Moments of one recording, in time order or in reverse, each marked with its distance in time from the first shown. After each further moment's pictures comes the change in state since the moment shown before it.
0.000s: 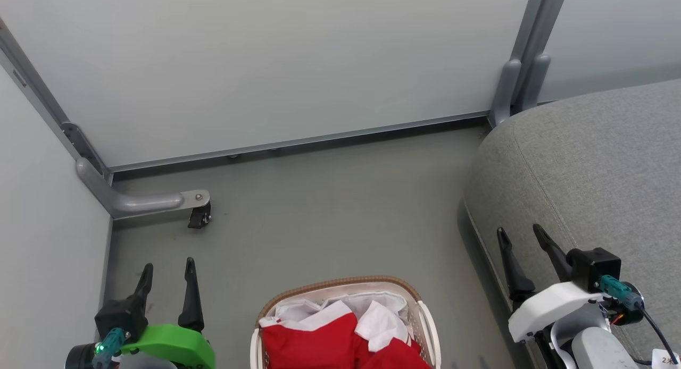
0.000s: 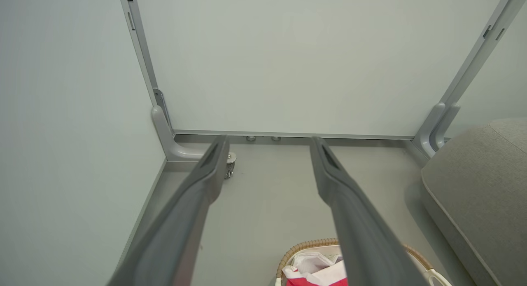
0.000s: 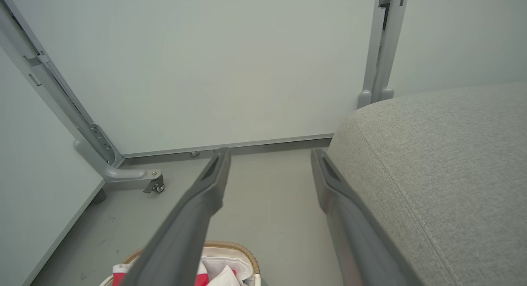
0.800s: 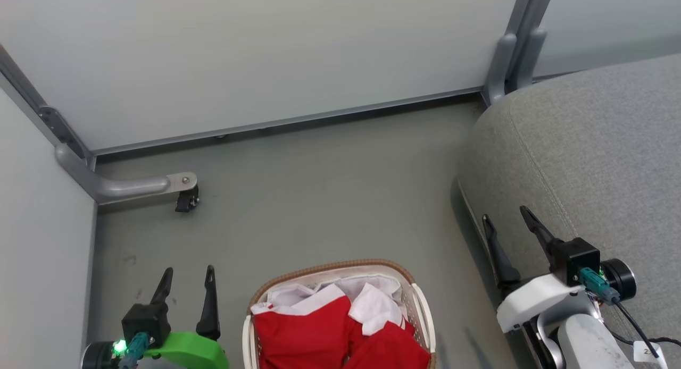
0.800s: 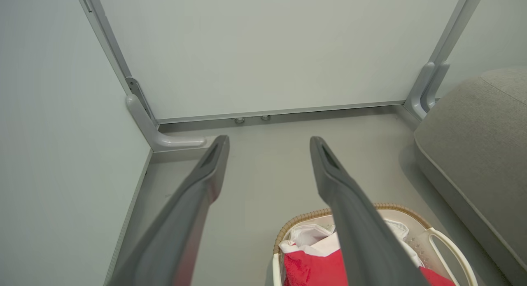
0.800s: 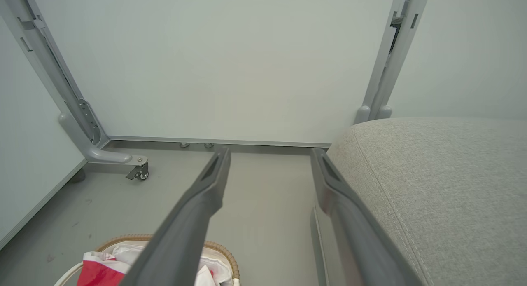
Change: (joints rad) left arm 0.004 -0.031 0.006 0.056 0.123 -0.050 -0.045; right arm -0.031 0.016 0.014 -0.012 -0.166 0.000 -0.047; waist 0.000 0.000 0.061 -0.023
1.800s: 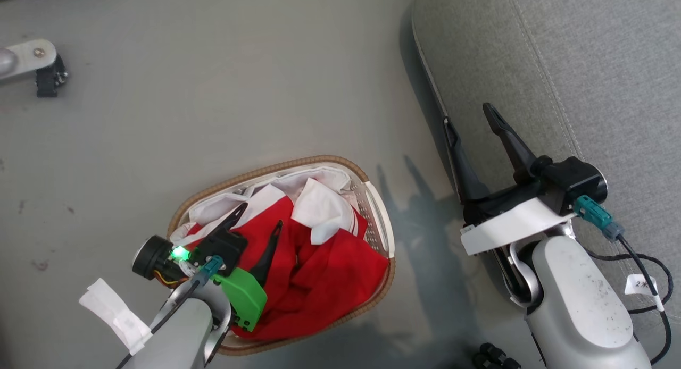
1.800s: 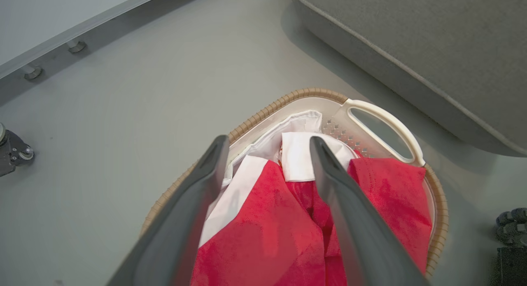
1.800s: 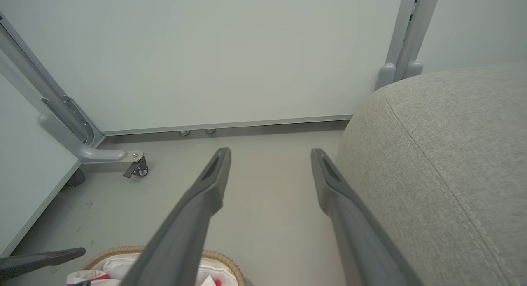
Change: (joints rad) left arm -0.395 0.167 -0.543 0.255 -0.084 -0.012 -0.008; right arm -0.218 0.004 0.142 -0.156 0.142 0.000 -0.006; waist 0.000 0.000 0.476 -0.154
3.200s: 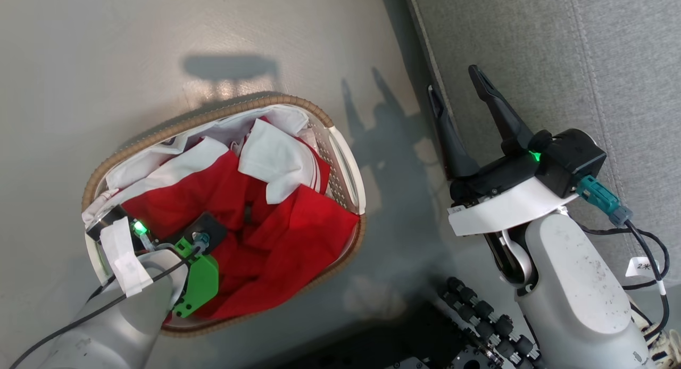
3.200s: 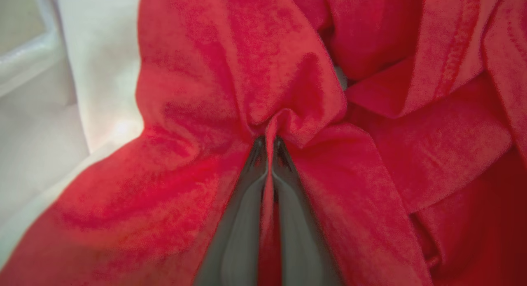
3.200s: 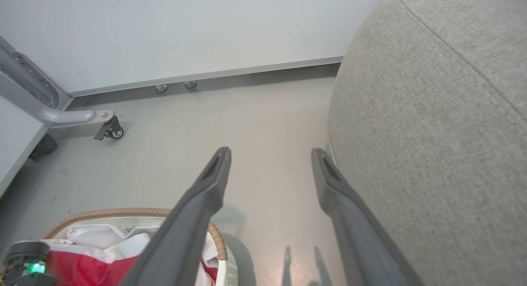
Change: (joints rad) left arm -0.345 0.027 -0.425 0.578 0.020 0.014 0.000; right arm -0.070 0.001 0.058 -0.085 0.050 0.000 0.000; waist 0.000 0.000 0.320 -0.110
